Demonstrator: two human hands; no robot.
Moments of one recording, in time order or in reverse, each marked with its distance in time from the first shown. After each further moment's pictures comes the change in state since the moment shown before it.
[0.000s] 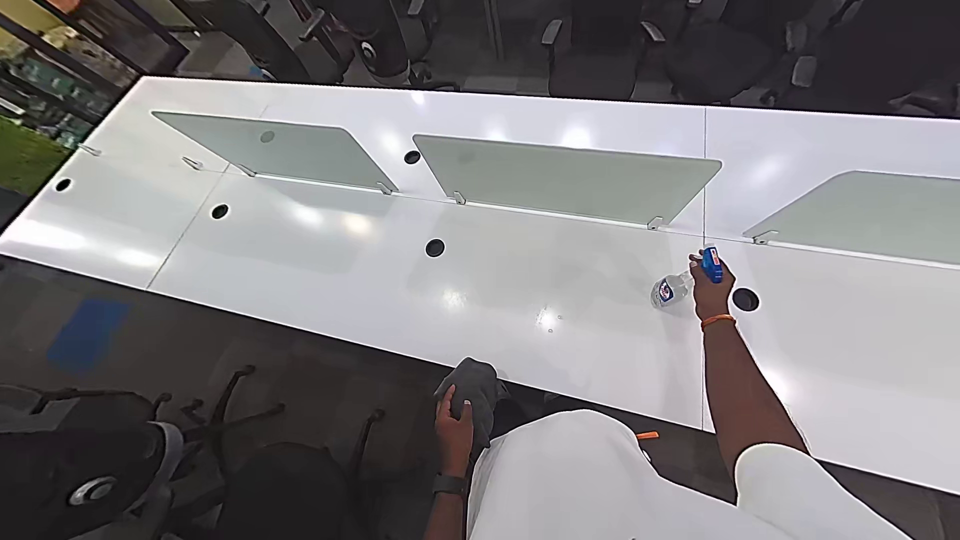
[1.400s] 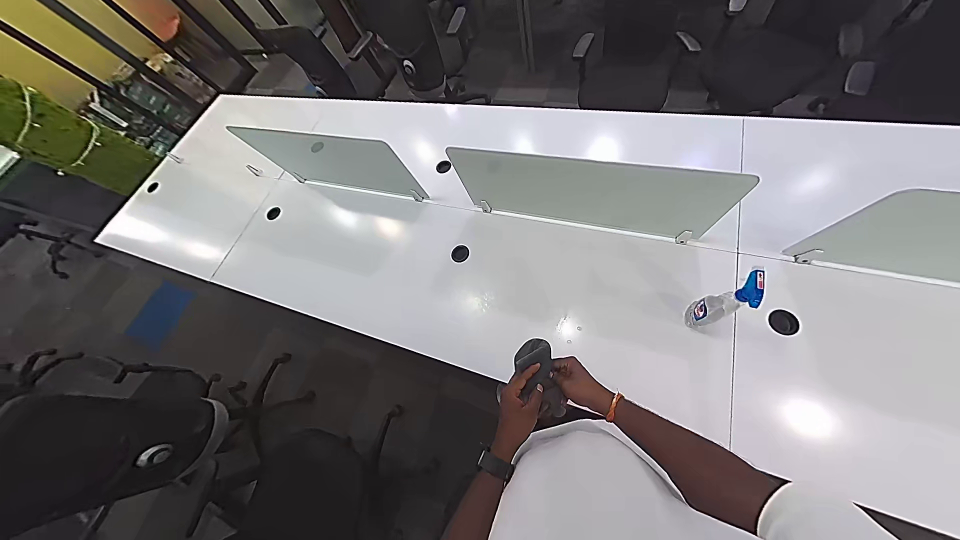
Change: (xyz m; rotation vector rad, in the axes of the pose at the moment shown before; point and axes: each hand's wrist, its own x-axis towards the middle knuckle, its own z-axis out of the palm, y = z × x) left_hand -0.012 0.113 0.050 -0.334 -0.402 0.252; right_hand -0.259 -0.073 0.180 0.148 -1.168 0.342
